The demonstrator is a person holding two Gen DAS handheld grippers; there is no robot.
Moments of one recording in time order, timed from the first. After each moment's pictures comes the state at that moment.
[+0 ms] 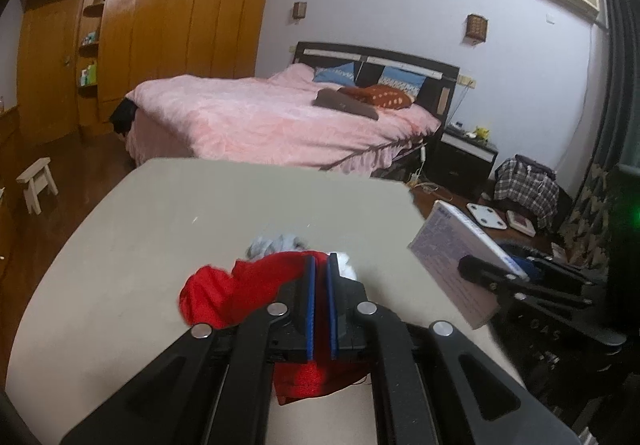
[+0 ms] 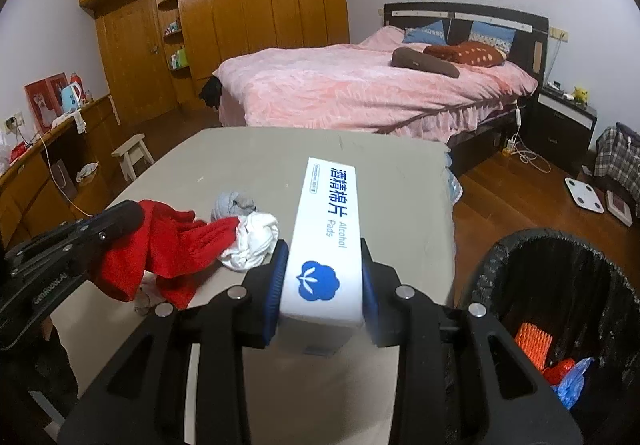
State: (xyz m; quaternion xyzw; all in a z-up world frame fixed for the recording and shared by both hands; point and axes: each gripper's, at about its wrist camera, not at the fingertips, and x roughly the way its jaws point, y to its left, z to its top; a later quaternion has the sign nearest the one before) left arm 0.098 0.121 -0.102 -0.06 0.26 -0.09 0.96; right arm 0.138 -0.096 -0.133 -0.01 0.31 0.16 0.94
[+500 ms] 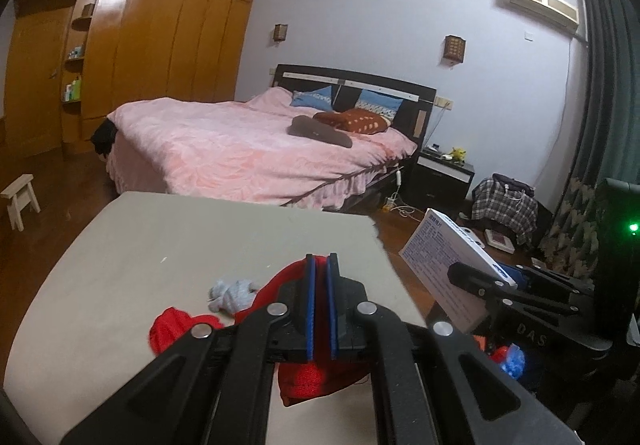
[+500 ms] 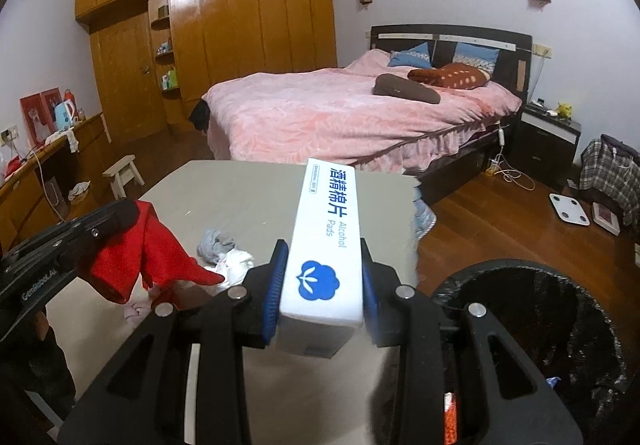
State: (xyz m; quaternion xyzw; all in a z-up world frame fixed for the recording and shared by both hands) left arm 0.099 0.094 -0.065 -0.06 0.22 -0.12 0.97; right arm 0.131 -0.132 -0.095 0.00 0.28 0.13 0.95
